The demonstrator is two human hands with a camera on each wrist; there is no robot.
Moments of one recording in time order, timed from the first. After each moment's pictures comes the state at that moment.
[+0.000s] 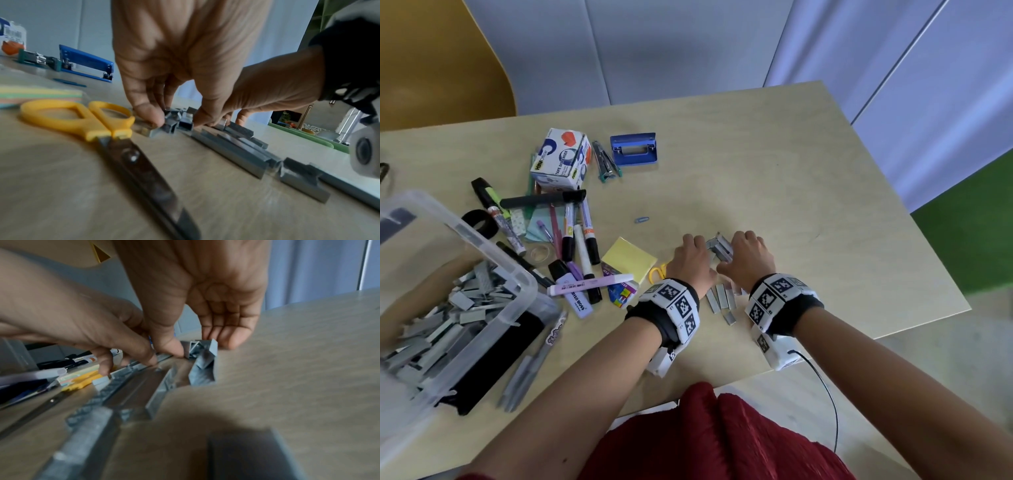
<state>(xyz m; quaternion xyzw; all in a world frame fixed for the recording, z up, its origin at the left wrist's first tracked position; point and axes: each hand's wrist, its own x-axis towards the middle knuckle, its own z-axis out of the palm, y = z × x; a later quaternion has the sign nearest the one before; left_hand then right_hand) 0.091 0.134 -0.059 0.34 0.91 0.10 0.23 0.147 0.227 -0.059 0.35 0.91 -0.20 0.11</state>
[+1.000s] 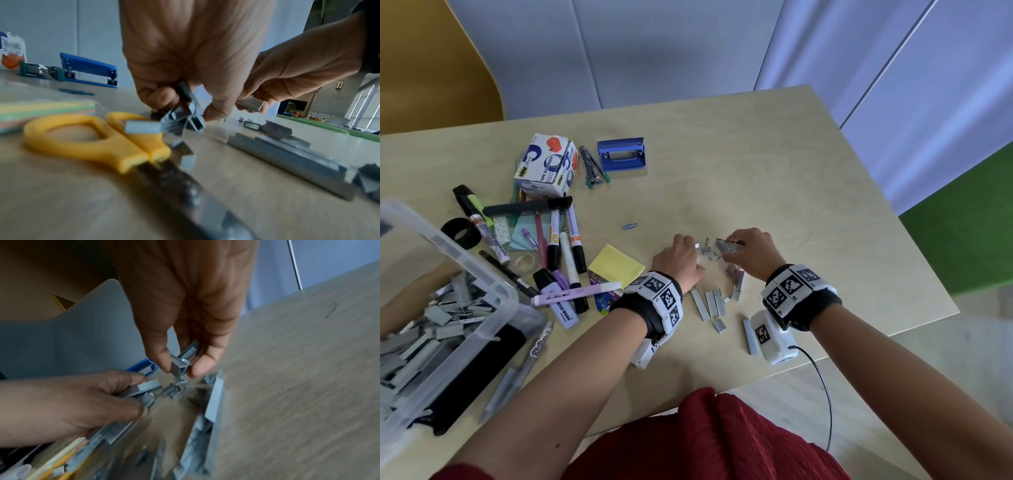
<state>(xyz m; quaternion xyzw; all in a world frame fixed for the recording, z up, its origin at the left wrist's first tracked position) 0.071 0.144 -0.063 0.40 0.89 0.03 0.21 0.151 0.267 -0.049 0.34 0.87 -0.36 0.07</state>
